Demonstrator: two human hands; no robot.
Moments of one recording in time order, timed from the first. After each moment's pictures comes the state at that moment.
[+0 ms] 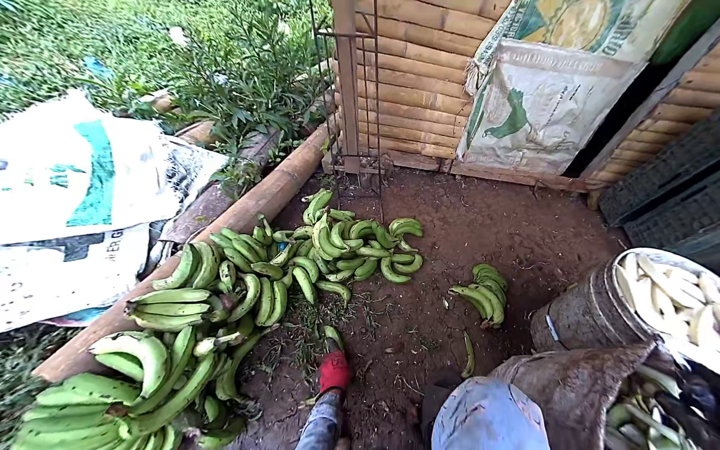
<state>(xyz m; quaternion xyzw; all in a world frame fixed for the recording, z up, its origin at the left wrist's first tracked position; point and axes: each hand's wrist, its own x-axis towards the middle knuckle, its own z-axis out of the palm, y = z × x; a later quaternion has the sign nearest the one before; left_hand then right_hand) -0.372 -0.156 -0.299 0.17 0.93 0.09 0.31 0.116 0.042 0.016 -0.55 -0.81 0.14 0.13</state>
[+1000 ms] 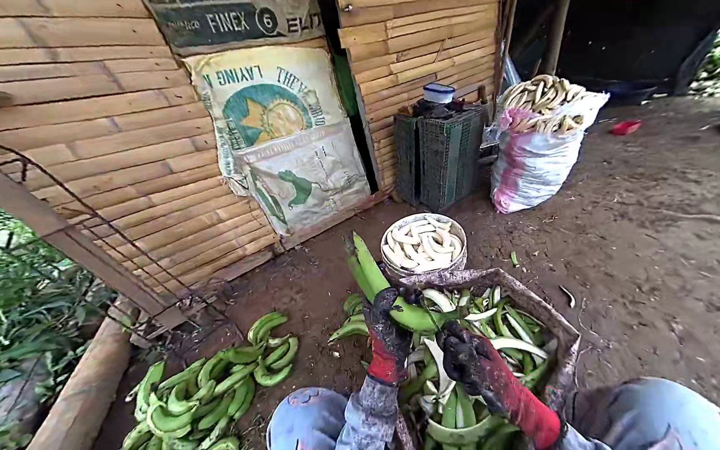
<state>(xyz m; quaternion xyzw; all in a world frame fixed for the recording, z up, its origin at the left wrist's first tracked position) 0.042 0.008 0.023 0.39 0.16 0.75 0.50 0.191 -0.071 -0.008 -0.29 -0.49 0.64 0.51</state>
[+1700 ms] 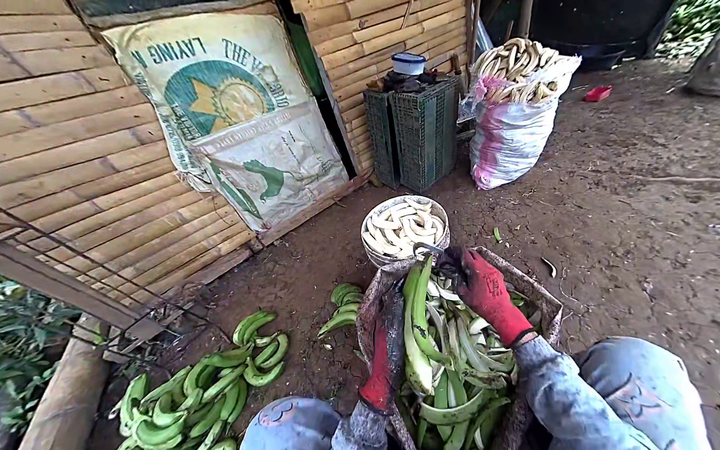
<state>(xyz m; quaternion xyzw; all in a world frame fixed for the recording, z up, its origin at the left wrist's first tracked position) 0.037 -0.028 0.002 0.57 0.46 0.50 0.47 0.244 0.013 -0.004 -0.62 -0.67 0.10 0.40</state>
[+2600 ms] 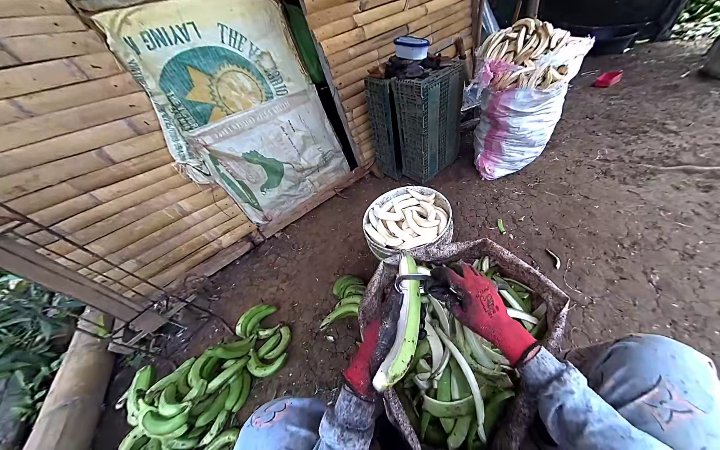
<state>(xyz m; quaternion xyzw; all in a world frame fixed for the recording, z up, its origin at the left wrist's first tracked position) 0.012 -0.010 -0.006 0.52 0.42 0.43 0.61 0.221 -0.010 -0.018 -0.55 -0.74 0.11 0.36</state>
